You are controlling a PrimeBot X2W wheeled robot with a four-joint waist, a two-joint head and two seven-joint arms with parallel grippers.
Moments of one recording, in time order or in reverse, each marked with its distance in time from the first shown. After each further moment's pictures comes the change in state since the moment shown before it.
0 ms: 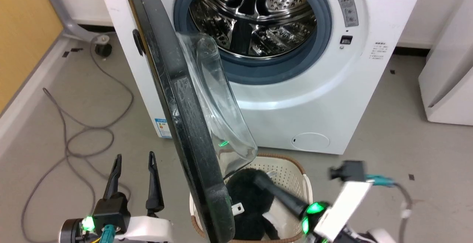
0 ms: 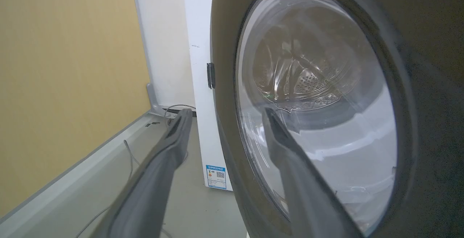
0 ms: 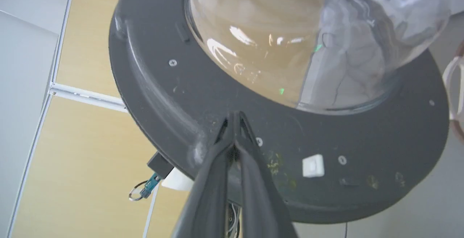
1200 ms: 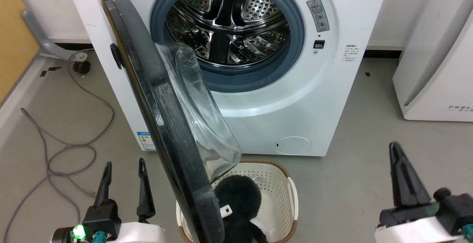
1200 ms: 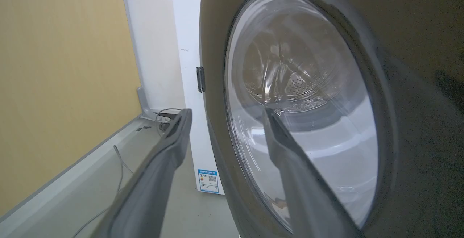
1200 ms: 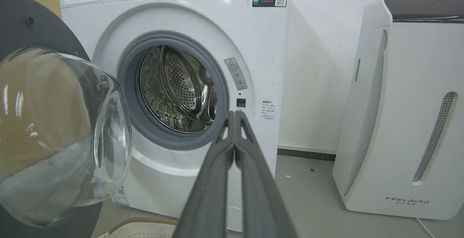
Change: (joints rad) left arm 0.035 0.000 0.043 -0.012 0.000 -0.009 0.000; right arm 0.174 0.028 -0.470 -0.138 -1.450 0.000 -0.659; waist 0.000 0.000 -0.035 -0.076
